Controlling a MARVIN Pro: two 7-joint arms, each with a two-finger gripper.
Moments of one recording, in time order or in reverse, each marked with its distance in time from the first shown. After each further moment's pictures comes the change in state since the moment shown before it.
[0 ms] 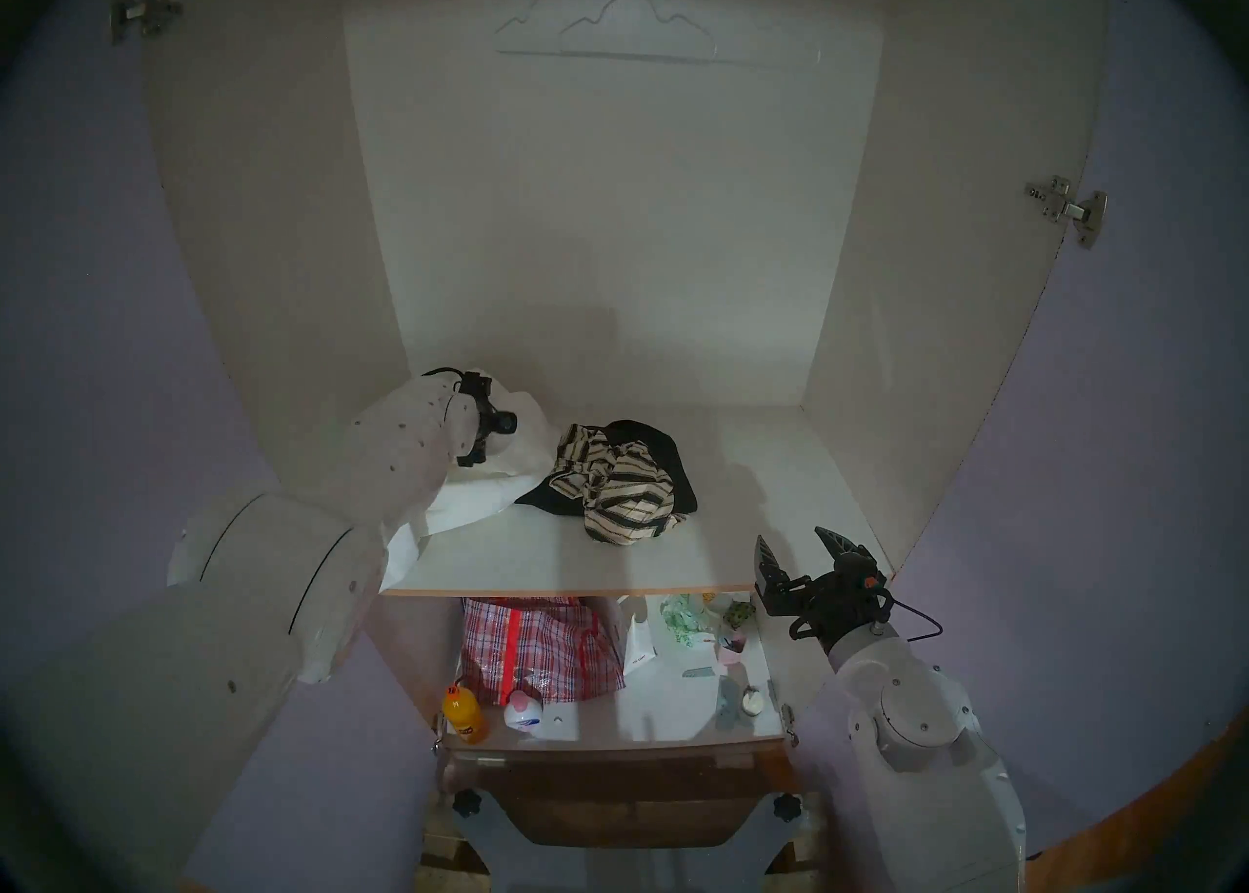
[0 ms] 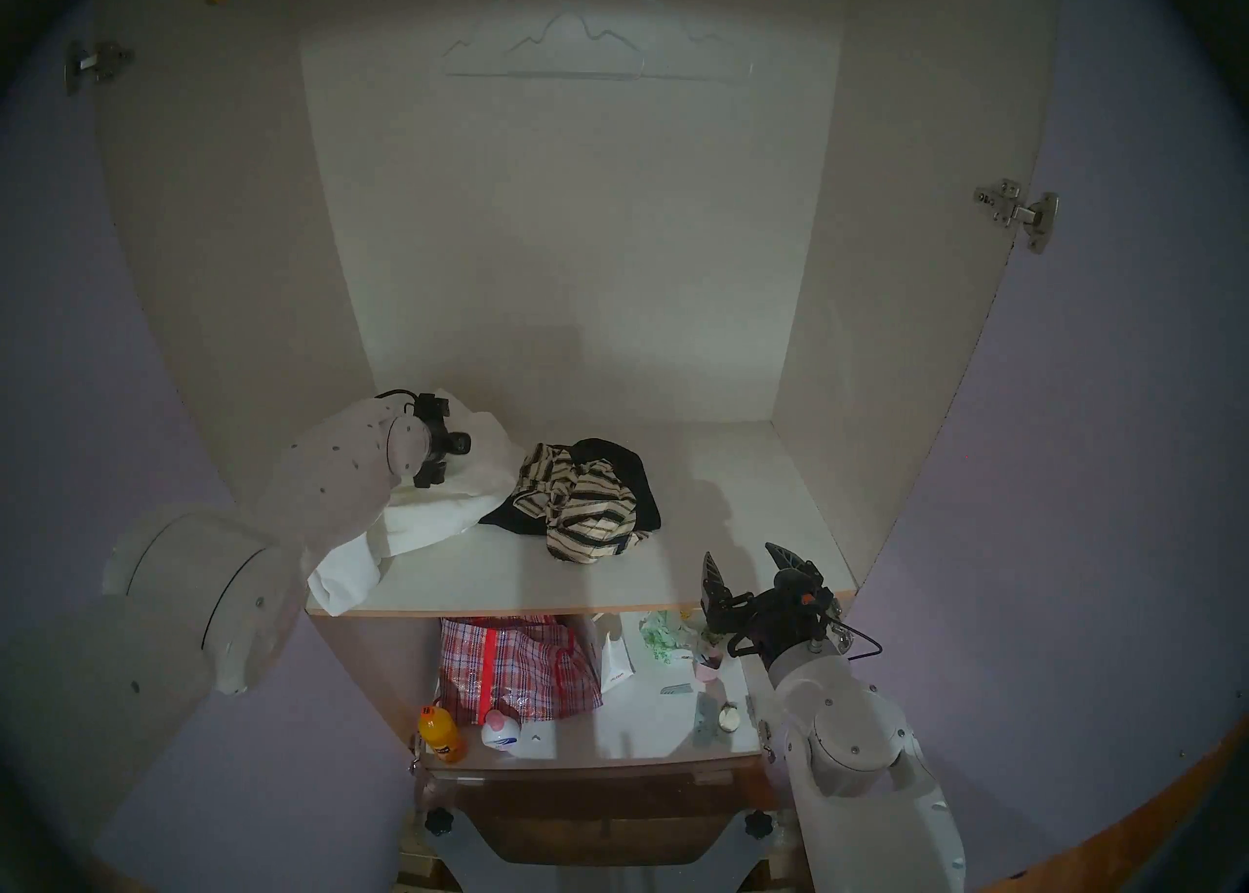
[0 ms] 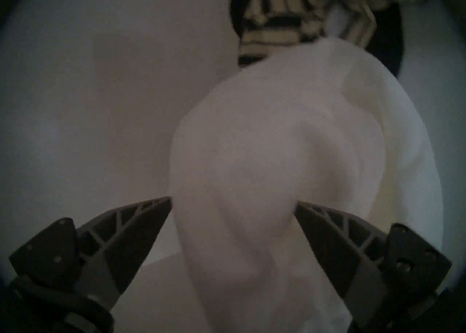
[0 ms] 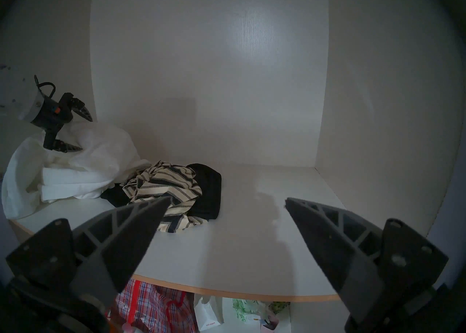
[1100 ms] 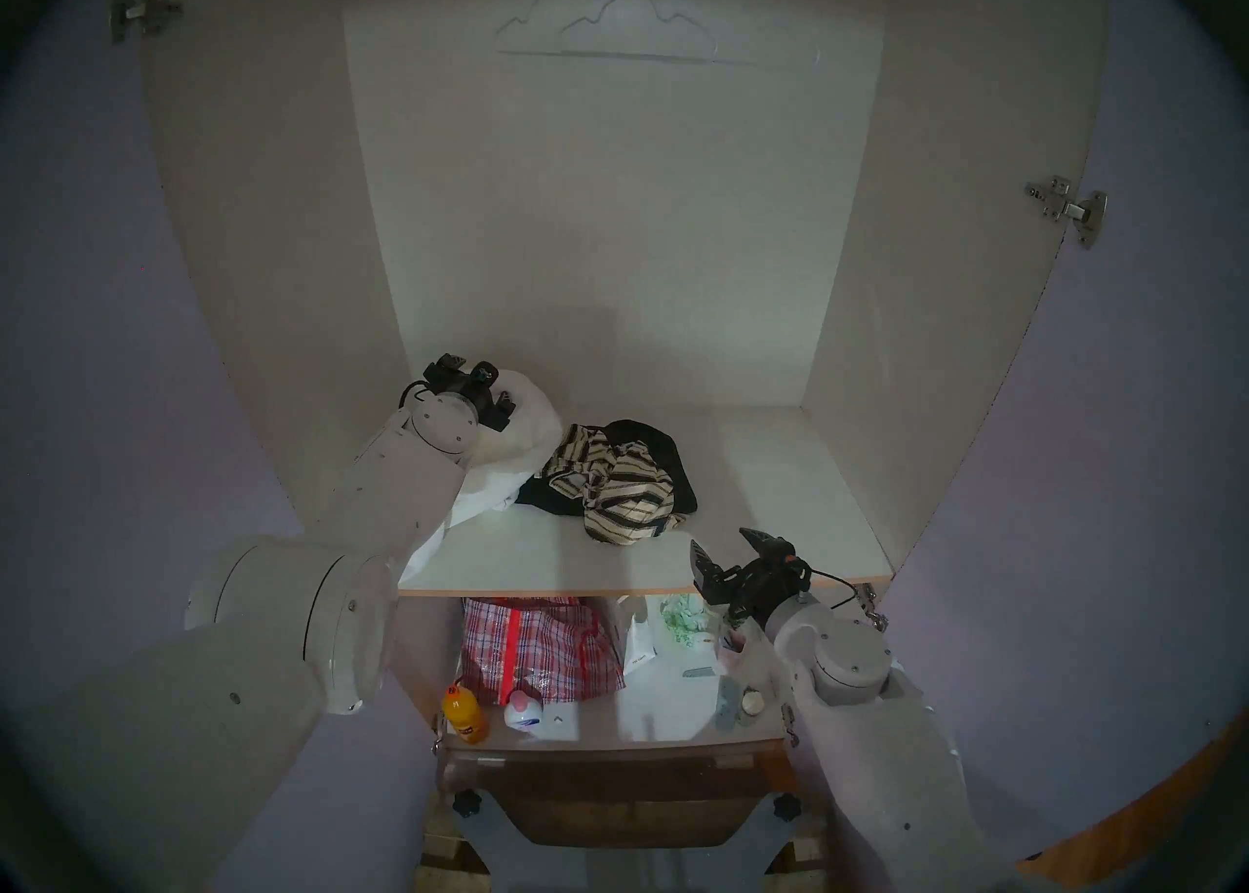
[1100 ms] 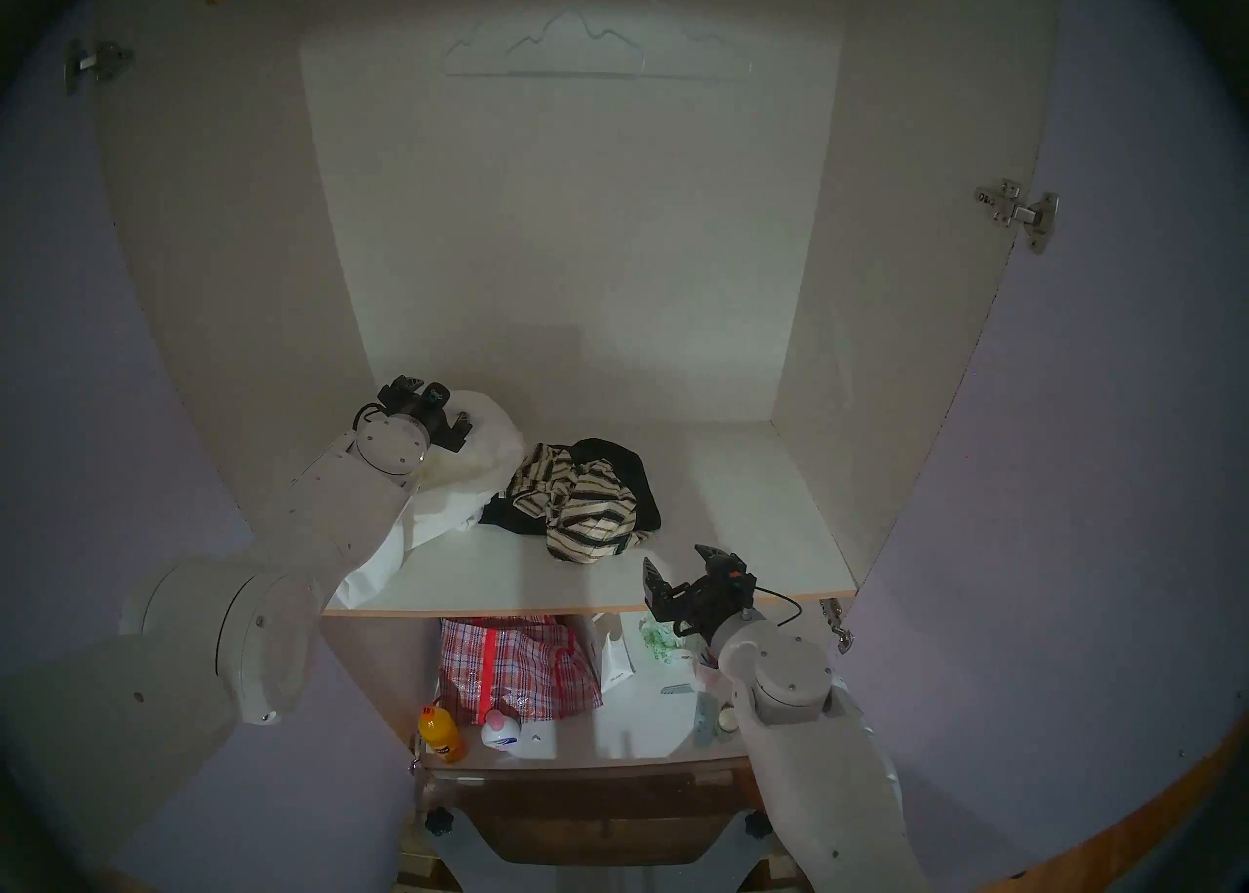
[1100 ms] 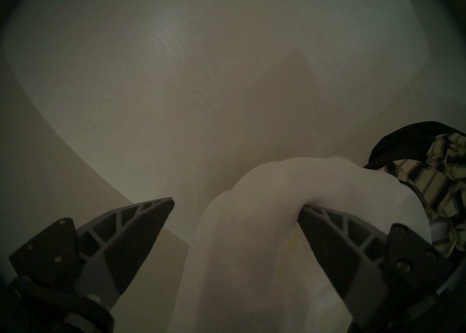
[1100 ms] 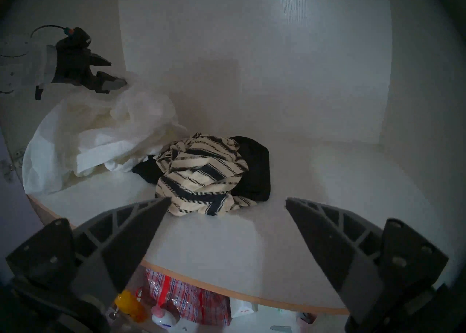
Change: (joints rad) left arm 0.164 -0.031 -0.273 -0.152 -0.519 -0.071 0.290; right arm 0.353 -0.046 -0.125 0.484 0.016 -0.002 0.112
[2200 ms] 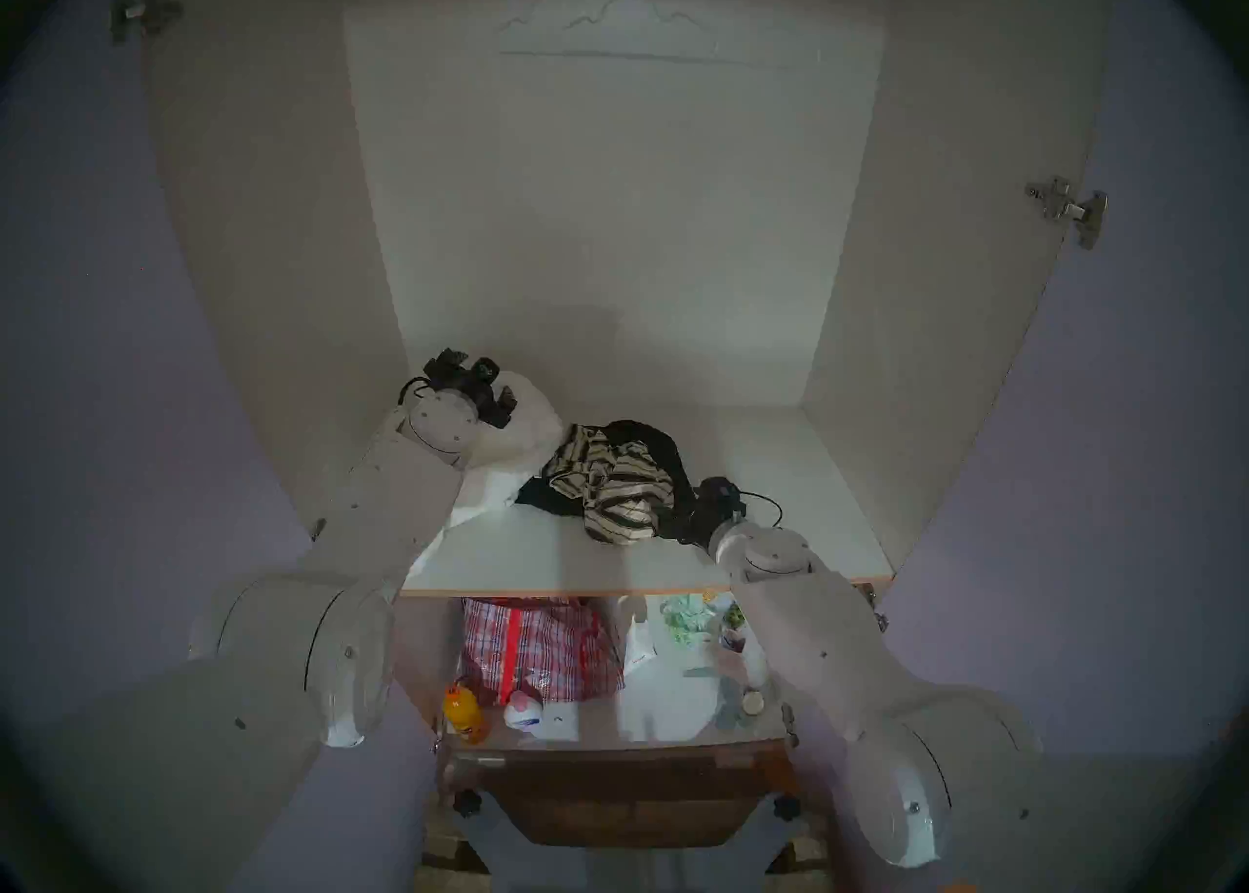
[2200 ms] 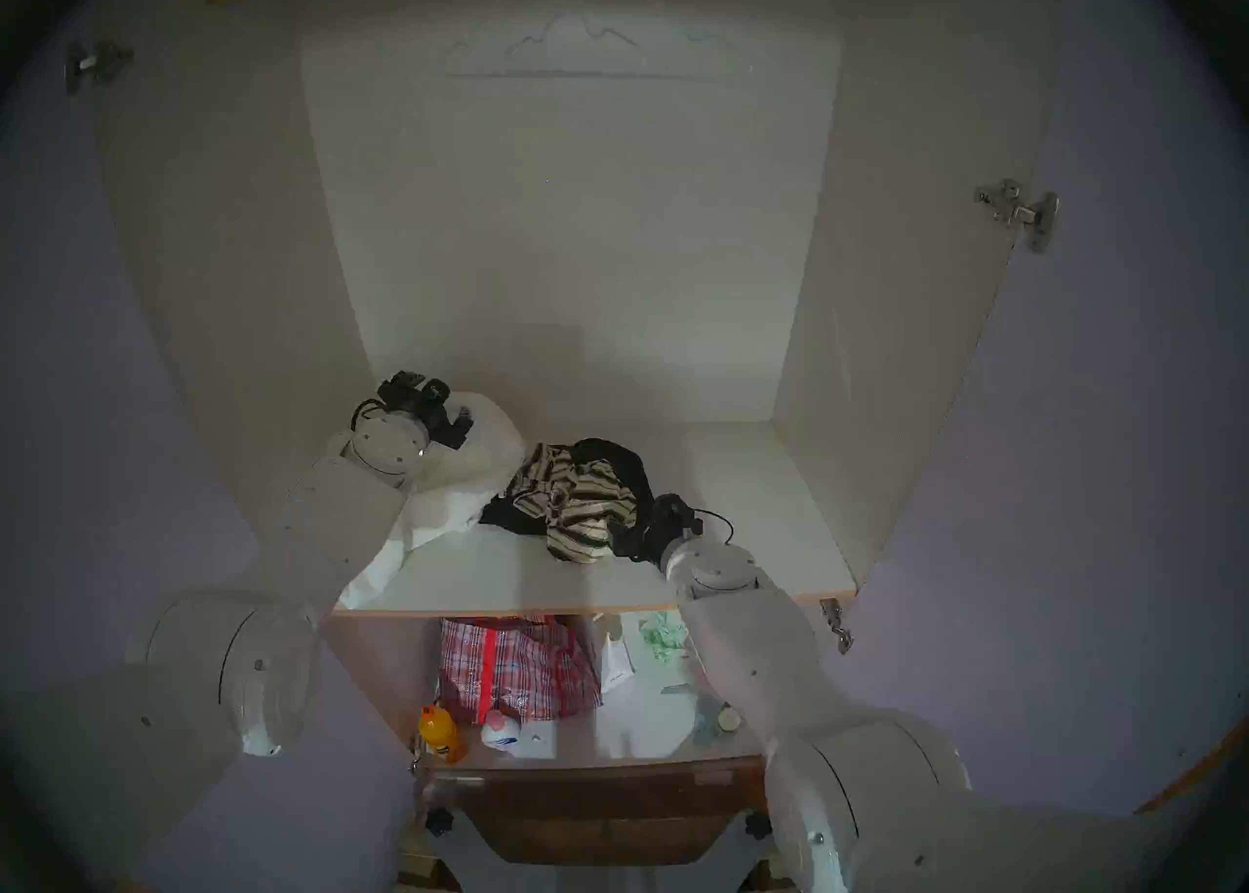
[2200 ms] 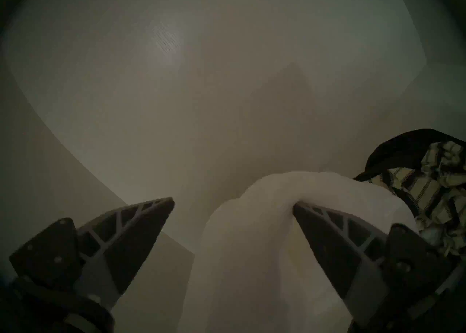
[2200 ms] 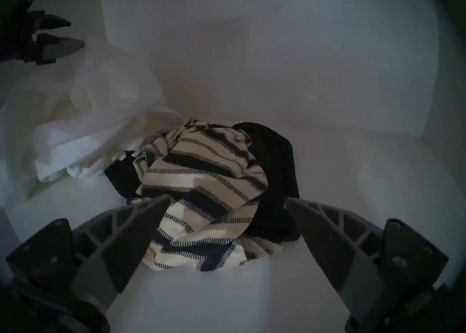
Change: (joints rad) left arm 0.080 0.007 -0.011 -0.165 -0.004 0.055 -0.052; right arm 0.565 -0.089 -0.075 0.730 -0.066 -0.049 -0.009
